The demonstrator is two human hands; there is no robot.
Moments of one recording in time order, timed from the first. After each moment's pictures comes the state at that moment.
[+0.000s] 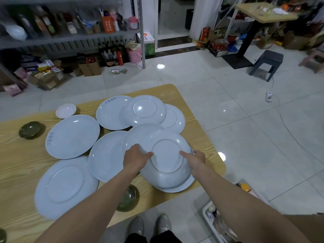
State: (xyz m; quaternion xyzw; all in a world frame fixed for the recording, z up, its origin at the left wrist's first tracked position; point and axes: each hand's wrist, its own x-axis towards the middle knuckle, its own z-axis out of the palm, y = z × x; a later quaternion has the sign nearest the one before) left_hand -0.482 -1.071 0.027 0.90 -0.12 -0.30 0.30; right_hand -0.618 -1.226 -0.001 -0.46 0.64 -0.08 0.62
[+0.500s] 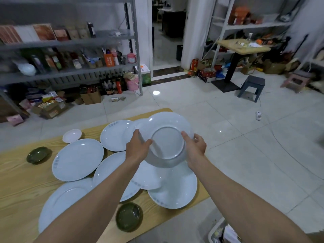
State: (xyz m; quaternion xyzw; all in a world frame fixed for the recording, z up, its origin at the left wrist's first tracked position) left_hand -0.456 -1.091 0.115 0.85 -0.18 -0.21 0.45; right_hand -0.578 -1.227 0.097 -0.45 0.55 -0.32 0.62
